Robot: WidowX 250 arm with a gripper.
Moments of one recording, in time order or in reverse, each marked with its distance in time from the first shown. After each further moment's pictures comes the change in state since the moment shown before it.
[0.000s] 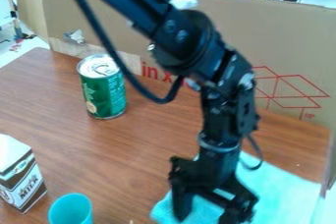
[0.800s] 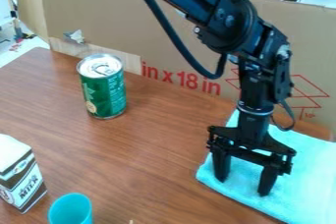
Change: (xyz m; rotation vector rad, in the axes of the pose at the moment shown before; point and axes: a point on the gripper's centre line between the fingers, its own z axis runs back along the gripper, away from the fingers) arm 0.065 0.002 0.013 0.007 -0.050 0.149
